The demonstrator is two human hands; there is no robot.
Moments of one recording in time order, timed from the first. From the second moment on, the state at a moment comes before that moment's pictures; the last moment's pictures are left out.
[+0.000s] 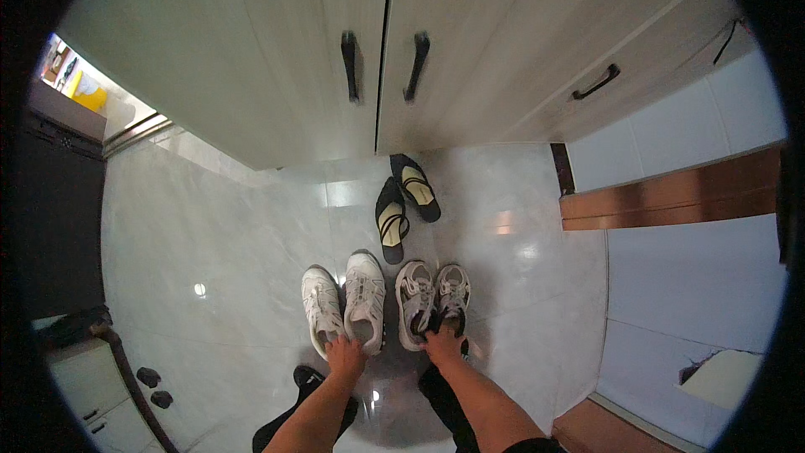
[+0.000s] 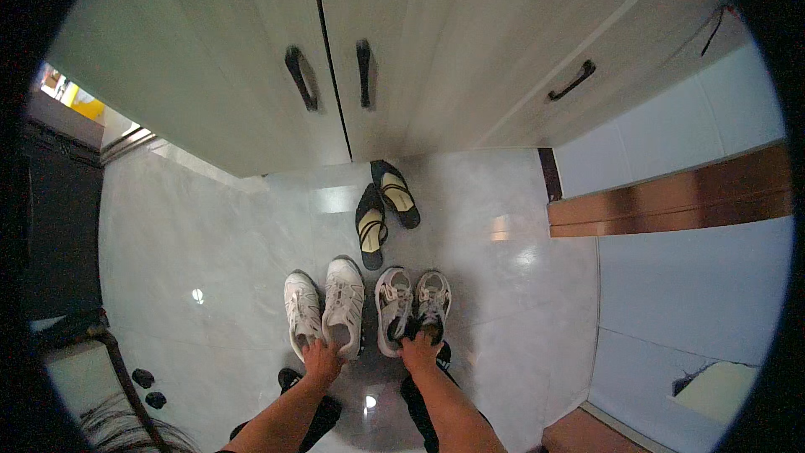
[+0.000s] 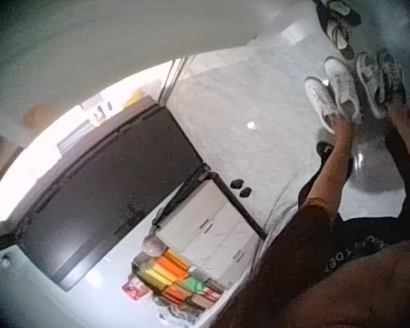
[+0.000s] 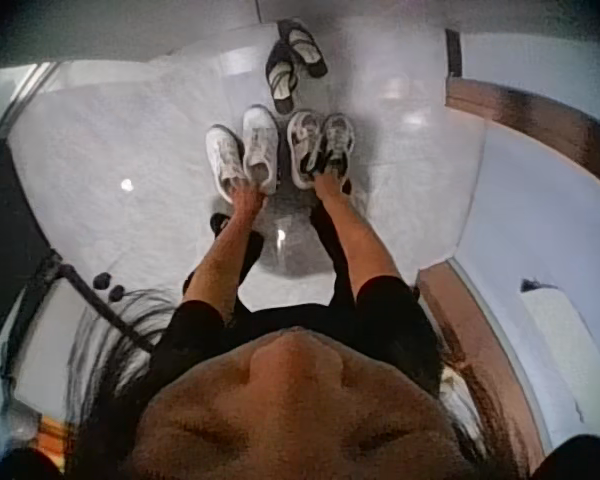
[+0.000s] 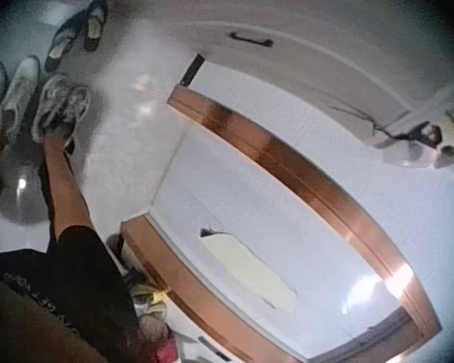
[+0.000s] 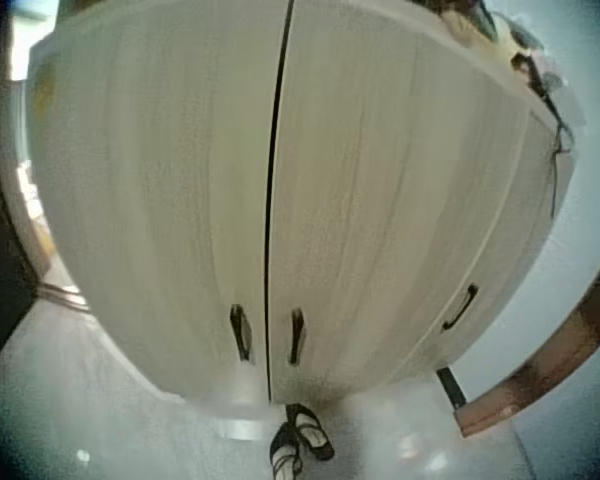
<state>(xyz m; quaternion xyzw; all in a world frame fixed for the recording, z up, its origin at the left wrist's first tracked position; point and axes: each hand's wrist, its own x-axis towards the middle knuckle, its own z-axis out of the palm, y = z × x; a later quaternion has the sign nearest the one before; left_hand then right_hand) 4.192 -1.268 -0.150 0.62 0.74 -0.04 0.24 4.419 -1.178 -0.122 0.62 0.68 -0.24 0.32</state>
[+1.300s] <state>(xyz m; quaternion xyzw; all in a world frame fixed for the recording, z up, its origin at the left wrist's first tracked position) 3.973 -1.177 0.110 0.28 0.64 0.72 0.01 4.503 -0.971 0.162 0.59 0.44 -0.05 -0.67</state>
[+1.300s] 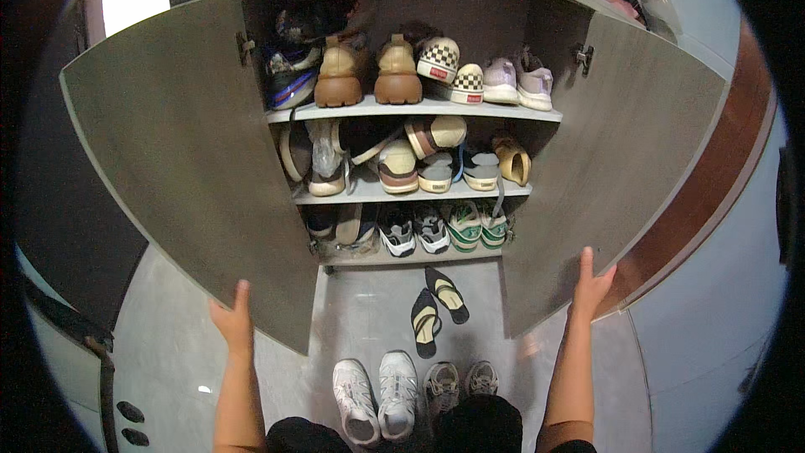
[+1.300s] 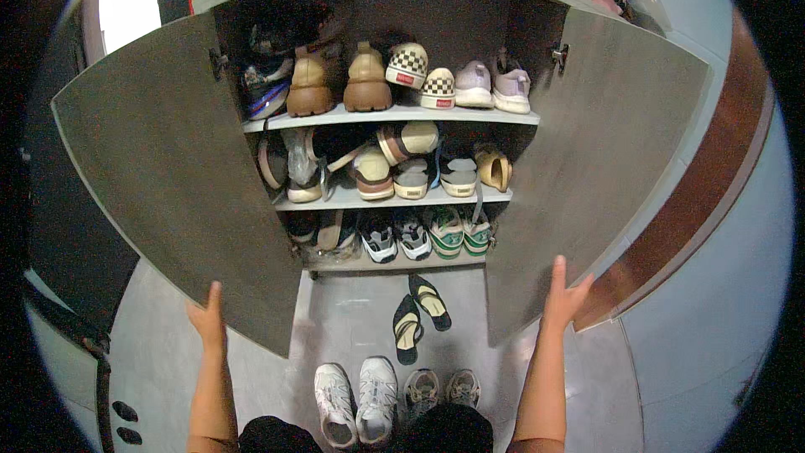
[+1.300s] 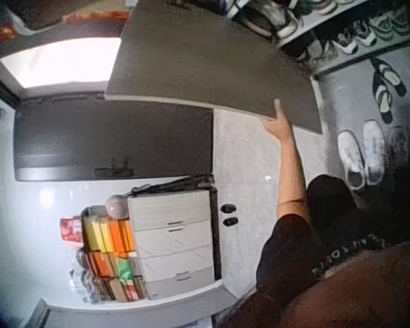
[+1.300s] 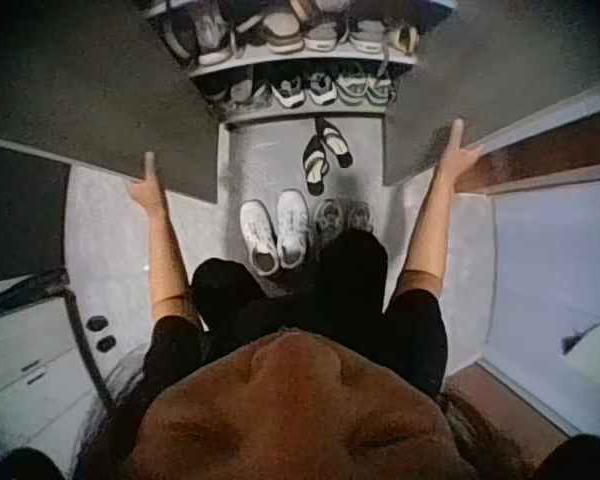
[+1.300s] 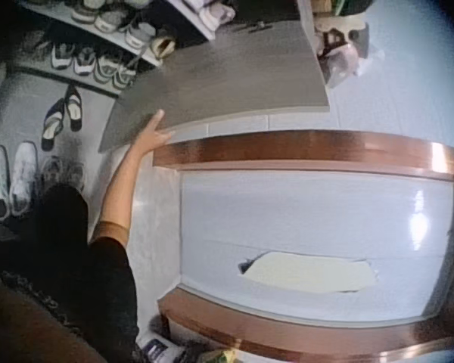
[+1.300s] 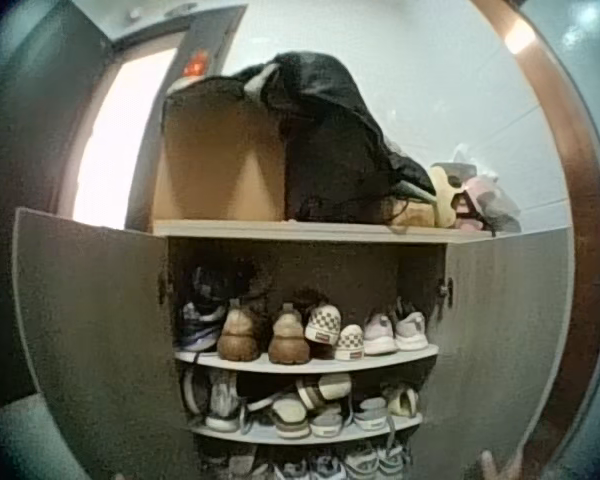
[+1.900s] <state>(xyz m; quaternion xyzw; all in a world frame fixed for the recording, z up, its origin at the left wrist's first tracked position) 3.999 -1.172 0.117 0.31 0.60 0.70 -0.23 4.546 -0.992 0.140 0.52 0.40 -0.01 -0.76</state>
